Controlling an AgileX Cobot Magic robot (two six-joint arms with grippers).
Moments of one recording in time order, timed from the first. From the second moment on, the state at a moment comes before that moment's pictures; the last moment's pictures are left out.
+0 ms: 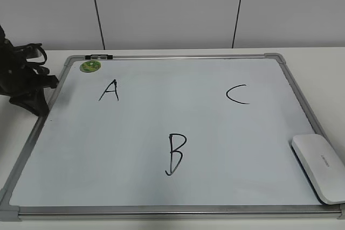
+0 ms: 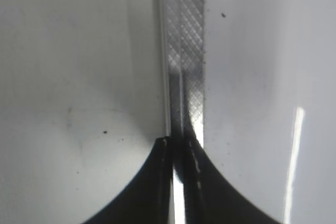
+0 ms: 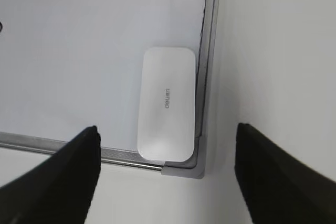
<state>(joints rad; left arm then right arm) 0.03 2.20 -1.56 -0.24 0.92 0.16 -0.02 0.87 -0.67 0.16 0.80 -0.26</state>
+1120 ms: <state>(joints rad) 0.03 2.20 -1.56 -0.25 0.92 0.16 0.06 1.59 -0.73 0.13 0.54 -0.26</state>
